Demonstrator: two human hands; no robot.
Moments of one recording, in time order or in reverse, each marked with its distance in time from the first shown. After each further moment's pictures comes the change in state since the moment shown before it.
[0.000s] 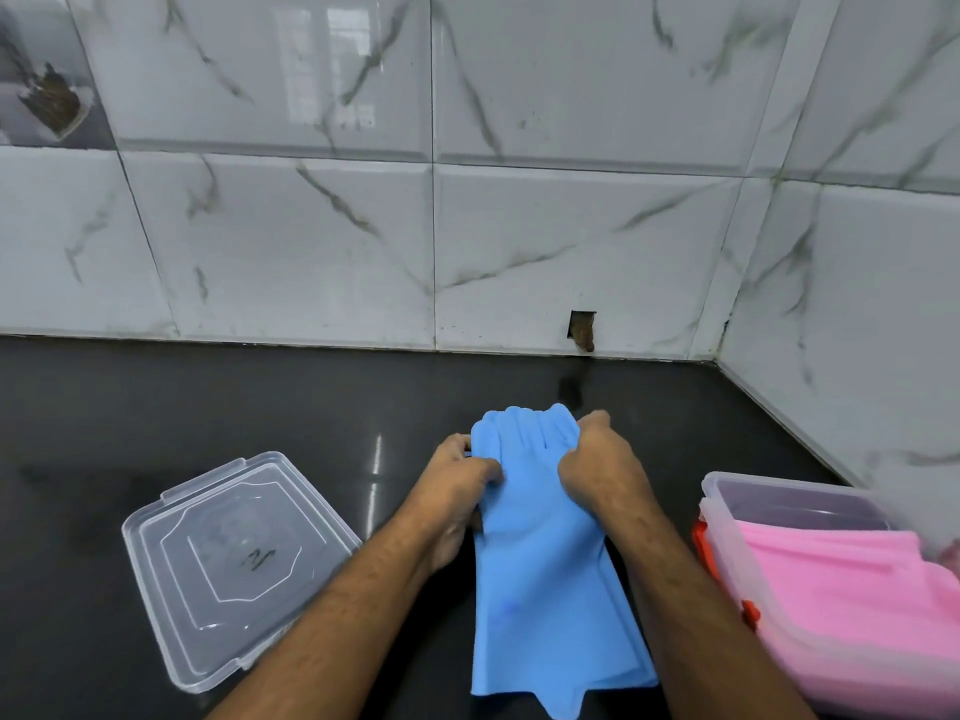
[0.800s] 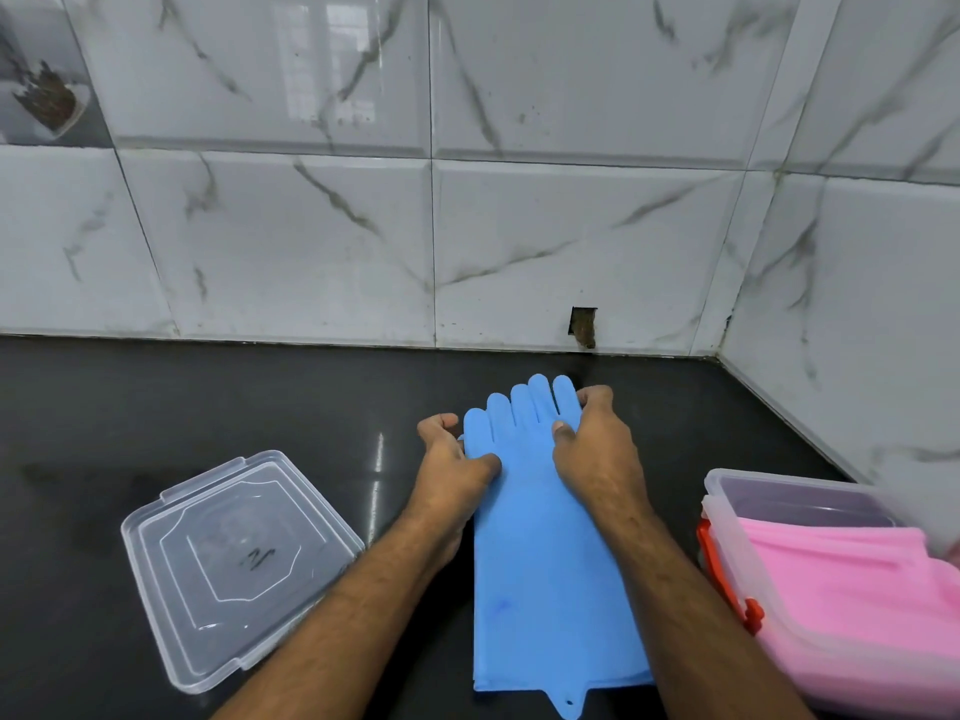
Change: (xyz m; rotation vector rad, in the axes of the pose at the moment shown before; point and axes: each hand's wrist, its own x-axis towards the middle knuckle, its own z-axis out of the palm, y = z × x) left_hand -0.002 0.000 0.000 0.076 0.122 0.153; right_hand 0.013 -0.001 0.011 0.153 0.170 -0.063
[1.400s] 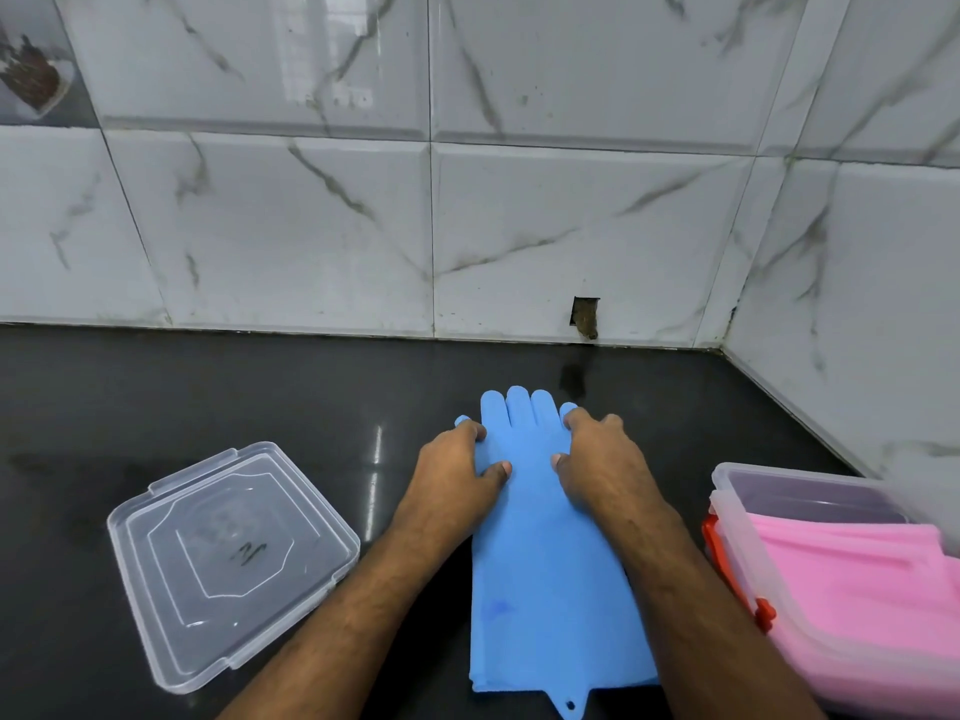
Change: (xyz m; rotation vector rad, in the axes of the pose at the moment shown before) left_hand -0.001 0.003 -0.005 0.803 0.017 0.250; right_hand -0.009 0.000 -0.006 -0.366 -0.226 -0.002
